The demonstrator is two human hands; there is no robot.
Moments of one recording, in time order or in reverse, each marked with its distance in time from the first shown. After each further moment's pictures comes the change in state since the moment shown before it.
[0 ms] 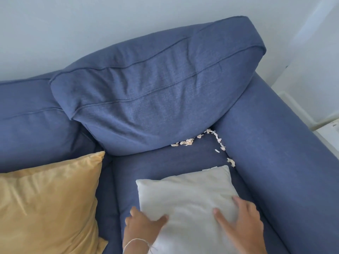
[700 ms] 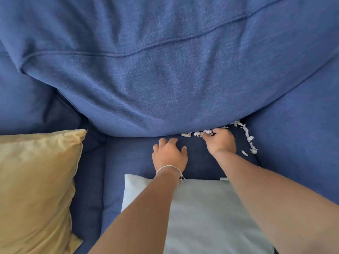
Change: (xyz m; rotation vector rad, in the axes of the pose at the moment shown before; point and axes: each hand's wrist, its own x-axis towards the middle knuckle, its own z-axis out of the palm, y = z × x) left_hand 0.165 0.160 0.069 0.027 0.349 0.378; right_hand 0.266 -0.153 0.104 0.129 0.003 -0.191
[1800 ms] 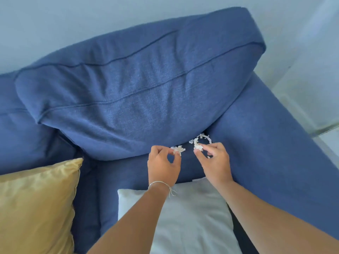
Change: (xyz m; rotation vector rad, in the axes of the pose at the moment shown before) left_hand -0.070 0.054 -0.064 -0.444 0.123 0.292; right_hand -0.111 -0.003 -0.125 0.386 0.165 -0.251
